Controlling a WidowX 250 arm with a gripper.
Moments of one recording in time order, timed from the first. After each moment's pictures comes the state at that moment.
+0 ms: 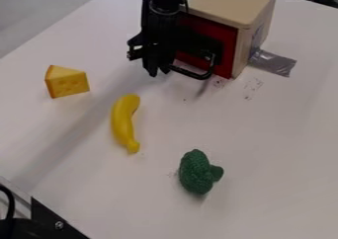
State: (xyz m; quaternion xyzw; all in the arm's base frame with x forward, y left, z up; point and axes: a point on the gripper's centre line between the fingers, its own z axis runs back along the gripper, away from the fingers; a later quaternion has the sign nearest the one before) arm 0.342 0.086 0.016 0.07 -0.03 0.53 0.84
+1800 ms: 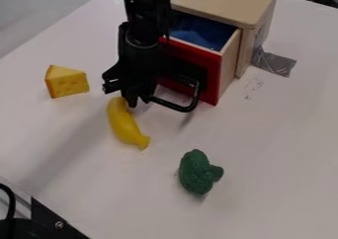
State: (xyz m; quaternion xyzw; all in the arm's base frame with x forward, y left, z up) arm 0.273 0.068 0.014 0.08 -0.04 0.52 0.85
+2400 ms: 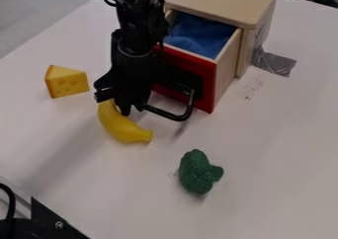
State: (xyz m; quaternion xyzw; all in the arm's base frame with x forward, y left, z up) arm 0.256 0.065 0.014 0.08 -0.04 0.51 0.86
